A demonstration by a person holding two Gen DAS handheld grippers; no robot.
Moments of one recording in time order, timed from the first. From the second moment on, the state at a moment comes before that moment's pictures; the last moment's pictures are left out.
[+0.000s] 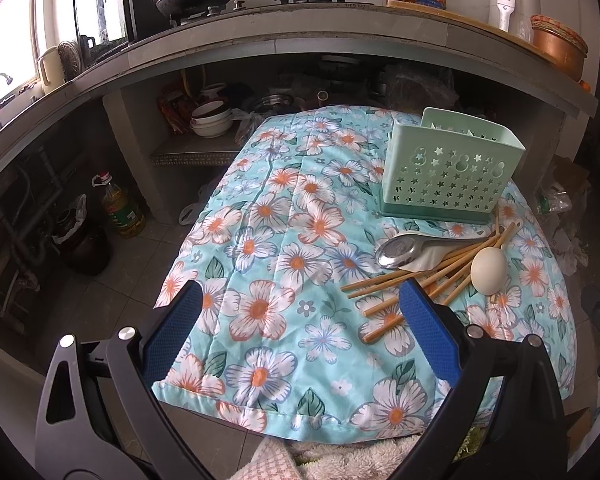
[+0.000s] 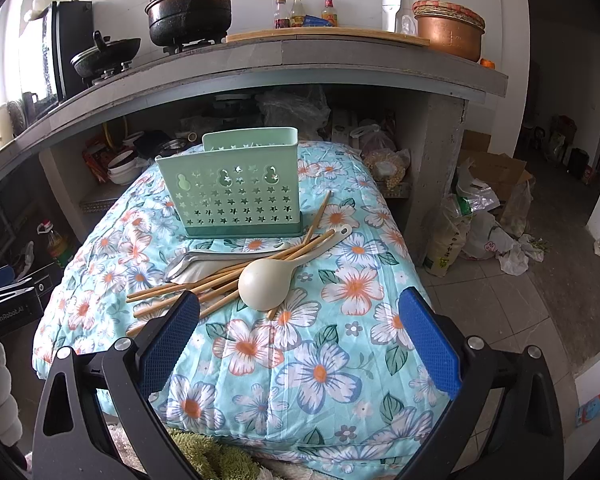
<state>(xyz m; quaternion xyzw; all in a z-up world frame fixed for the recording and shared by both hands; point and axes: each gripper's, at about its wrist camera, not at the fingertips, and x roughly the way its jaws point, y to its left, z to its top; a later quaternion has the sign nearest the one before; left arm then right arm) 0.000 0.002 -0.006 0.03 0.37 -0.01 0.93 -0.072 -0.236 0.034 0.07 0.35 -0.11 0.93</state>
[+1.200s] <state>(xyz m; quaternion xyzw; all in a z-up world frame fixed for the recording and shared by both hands) 0.121 -0.035 -0.059 0.04 0.43 -0.15 0.89 -0.025 -0.240 -0.016 0.20 0.39 -0.06 0.89</state>
